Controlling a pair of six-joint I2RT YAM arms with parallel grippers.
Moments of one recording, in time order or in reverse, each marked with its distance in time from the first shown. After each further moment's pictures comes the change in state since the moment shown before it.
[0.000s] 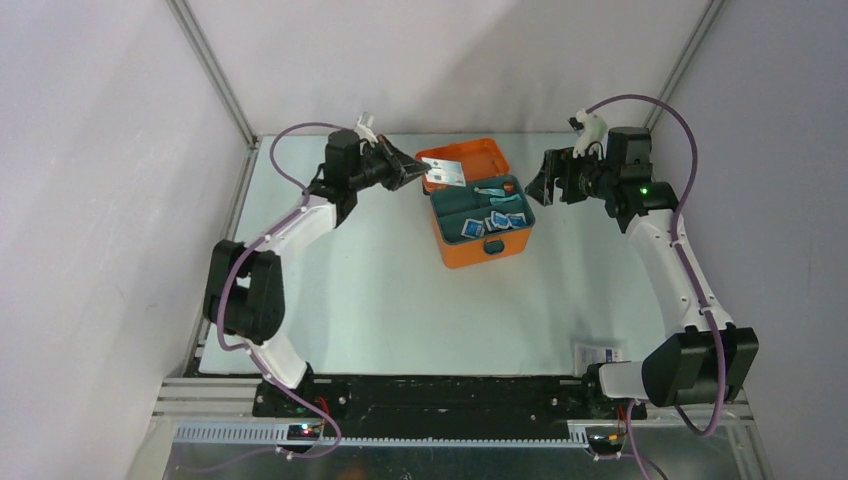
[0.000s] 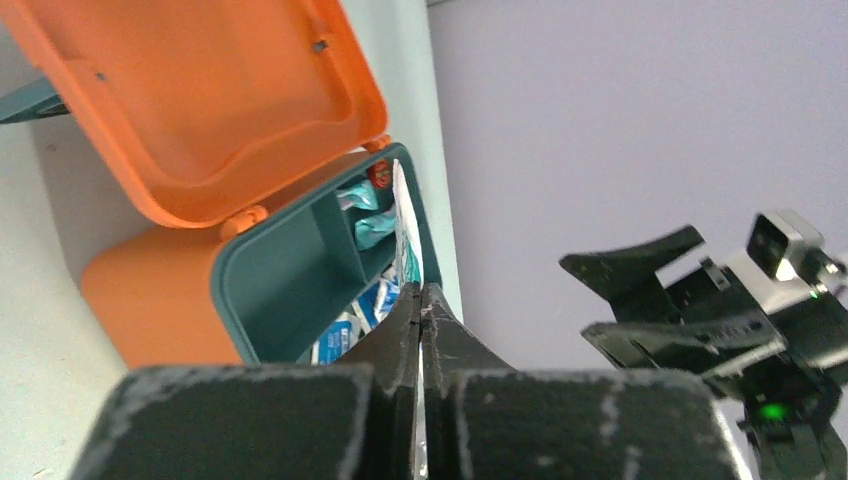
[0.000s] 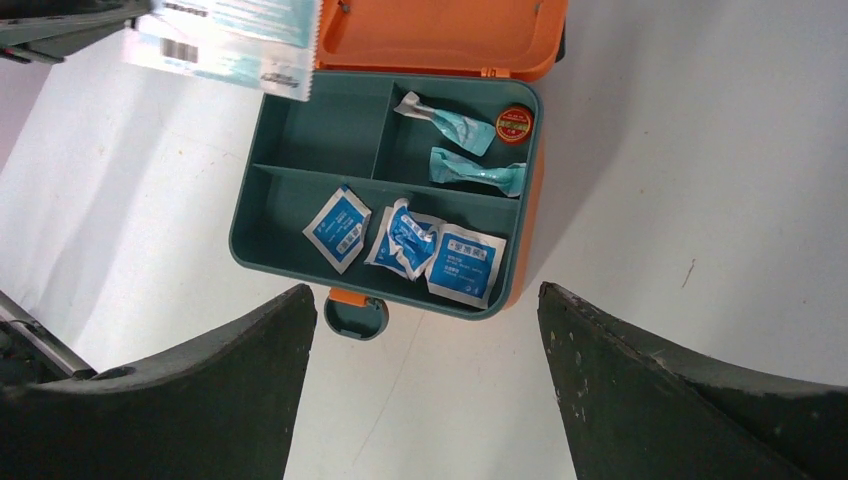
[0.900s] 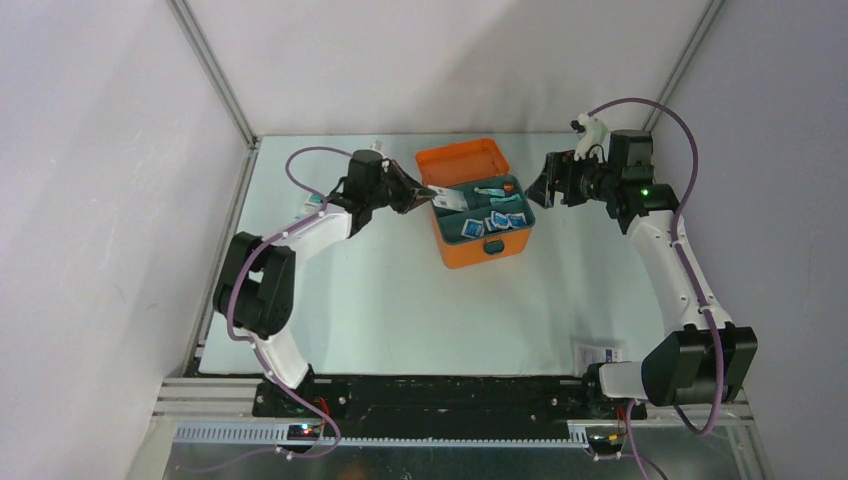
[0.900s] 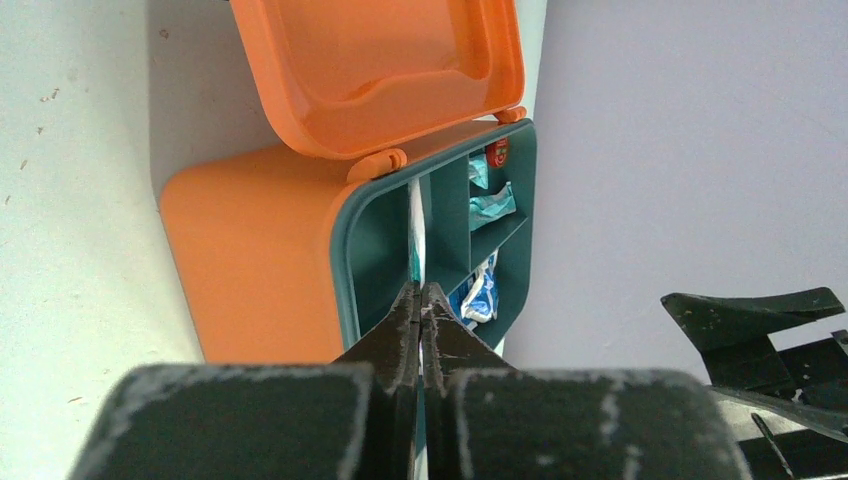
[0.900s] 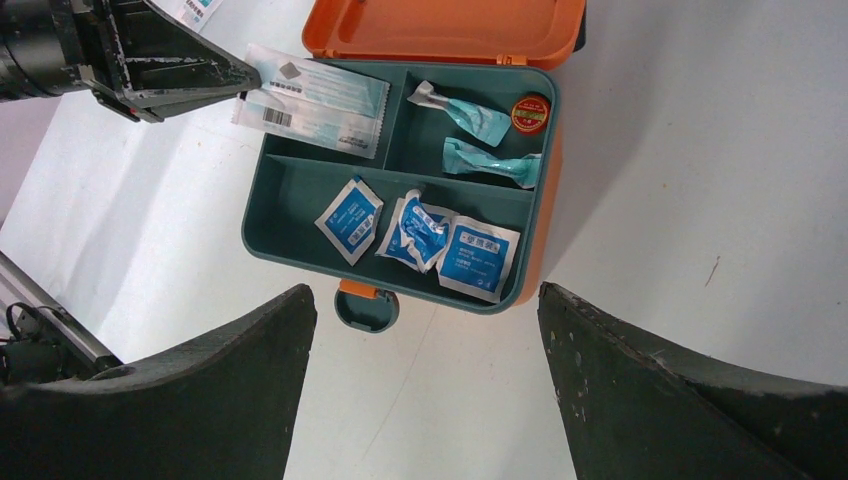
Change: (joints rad) left arm -0.077 0.062 -0.068 -0.091 -0.180 -0.057; right arm -0.022 0.000 -0.026 0.008 -0.058 0.008
